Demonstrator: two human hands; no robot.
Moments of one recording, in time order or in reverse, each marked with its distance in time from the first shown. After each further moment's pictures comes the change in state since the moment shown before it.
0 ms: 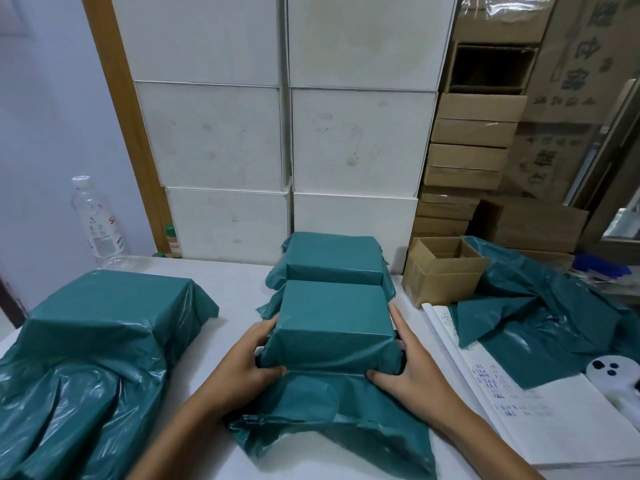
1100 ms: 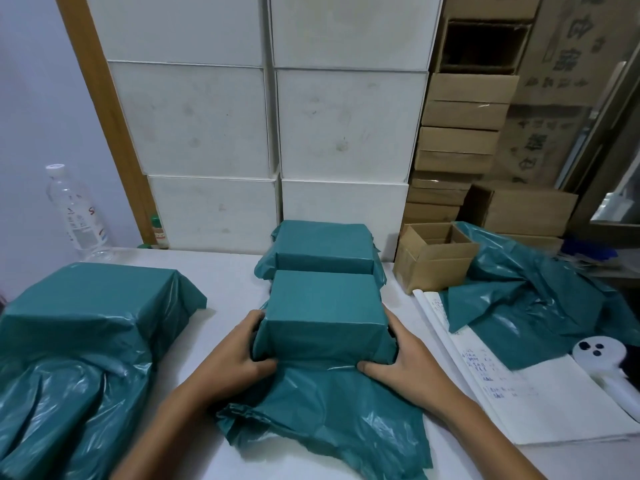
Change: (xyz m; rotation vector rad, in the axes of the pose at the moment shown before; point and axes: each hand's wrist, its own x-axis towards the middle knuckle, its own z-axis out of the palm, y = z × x) left_hand -0.006 0.026 -0.006 0.241 -0.083 -0.134; right_hand -0.012 -0.019 -0.008 -0.064 -0.046 0.054
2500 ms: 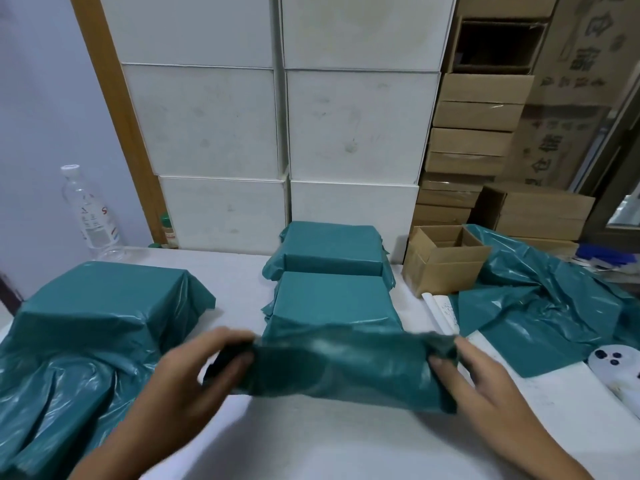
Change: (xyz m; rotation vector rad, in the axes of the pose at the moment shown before) left_hand -0.081 0.037 -0.035 0.095 0.390 0.453; right_hand -0.068 -0.051 -0.044 0.108 0.147 -0.116
